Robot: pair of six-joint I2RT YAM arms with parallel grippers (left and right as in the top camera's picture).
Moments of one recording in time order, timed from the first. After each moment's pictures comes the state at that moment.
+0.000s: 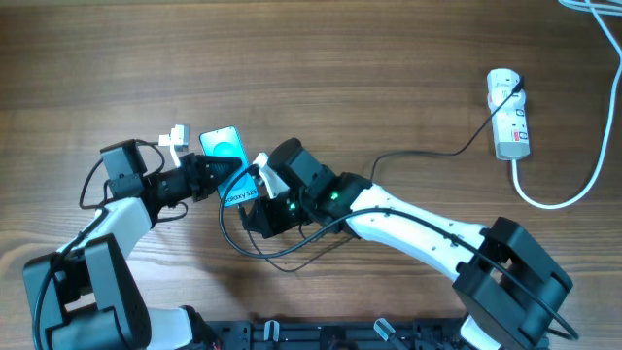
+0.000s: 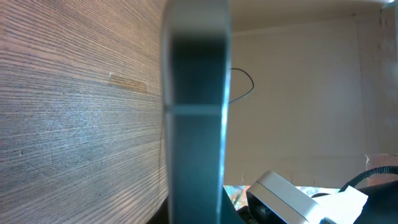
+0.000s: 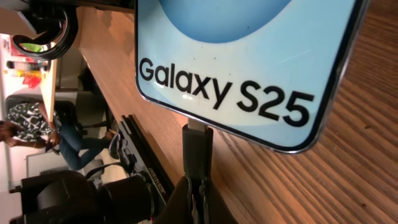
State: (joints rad) left arm 0.30 1.58 0.59 0.01 1.32 -0.44; right arm 0.89 1.76 1.09 -0.21 -0.59 0.62
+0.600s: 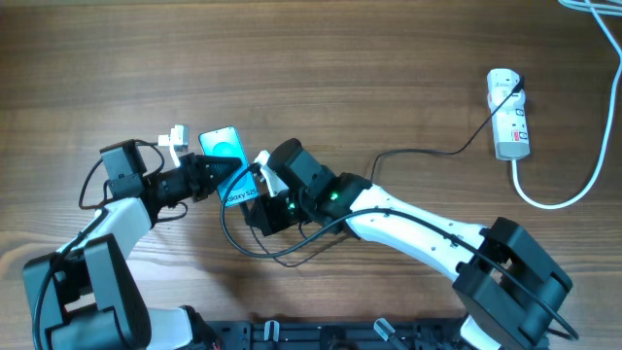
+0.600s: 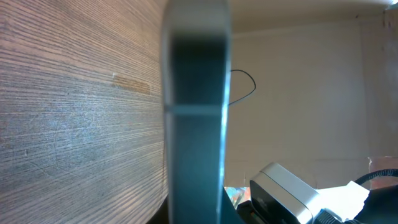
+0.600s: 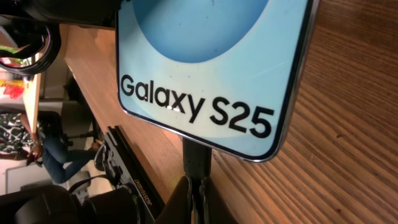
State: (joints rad) left arm 0.30 1.58 0.59 0.01 1.31 -0.44; right arm 0.90 1.76 1.09 -0.21 -0.53 0.62
